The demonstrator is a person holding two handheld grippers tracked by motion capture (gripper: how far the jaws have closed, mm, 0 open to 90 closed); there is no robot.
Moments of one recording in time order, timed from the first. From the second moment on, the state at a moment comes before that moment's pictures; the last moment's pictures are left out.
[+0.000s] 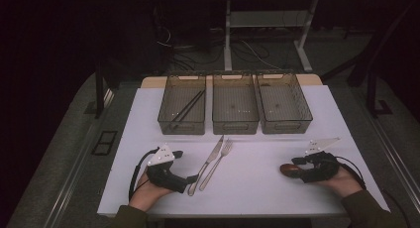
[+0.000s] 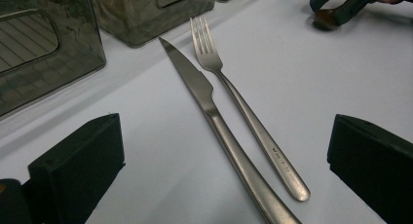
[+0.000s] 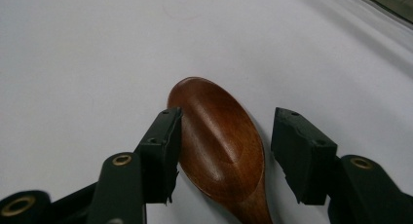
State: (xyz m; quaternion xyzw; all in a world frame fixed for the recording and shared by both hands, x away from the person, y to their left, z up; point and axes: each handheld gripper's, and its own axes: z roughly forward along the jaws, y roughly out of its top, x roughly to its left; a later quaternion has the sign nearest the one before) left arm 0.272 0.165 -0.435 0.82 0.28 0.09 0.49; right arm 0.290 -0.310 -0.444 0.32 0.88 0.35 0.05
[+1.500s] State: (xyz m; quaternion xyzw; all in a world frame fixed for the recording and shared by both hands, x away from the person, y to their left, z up) left arm 0.271 0.164 -0.436 0.82 0.28 0.09 0.49; right arm 0.280 -0.310 -0.444 0.25 0.91 0.33 0.04
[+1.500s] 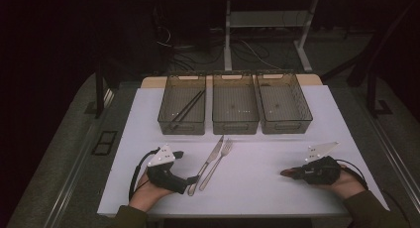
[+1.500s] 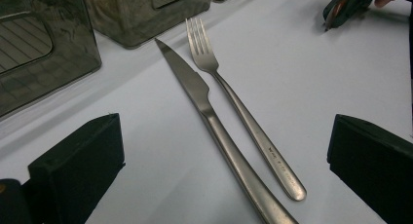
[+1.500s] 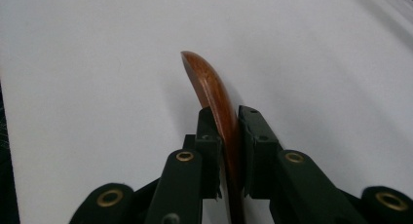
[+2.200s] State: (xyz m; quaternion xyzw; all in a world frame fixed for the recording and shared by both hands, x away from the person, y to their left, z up) left arm 0.274 0.169 -0.438 0.82 0.27 0.09 0.49; right arm 0.287 -0.310 -0.433 0.28 0.89 0.36 0.04
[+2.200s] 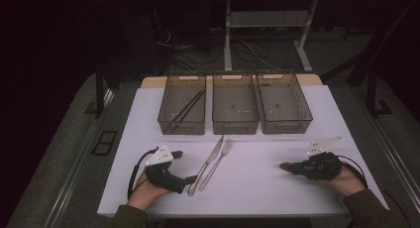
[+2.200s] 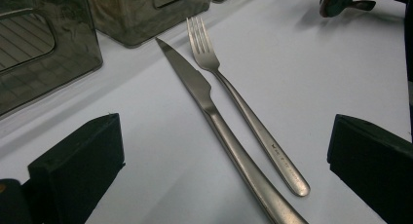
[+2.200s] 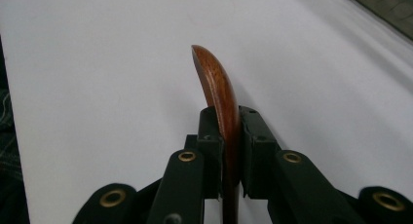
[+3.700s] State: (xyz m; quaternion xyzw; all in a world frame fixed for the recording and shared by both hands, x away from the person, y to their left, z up) left arm 0.271 0.167 -0.434 0.82 0.27 0.08 0.49; right arm 0.341 -0.259 -0.390 0.31 0.85 0.41 0.06
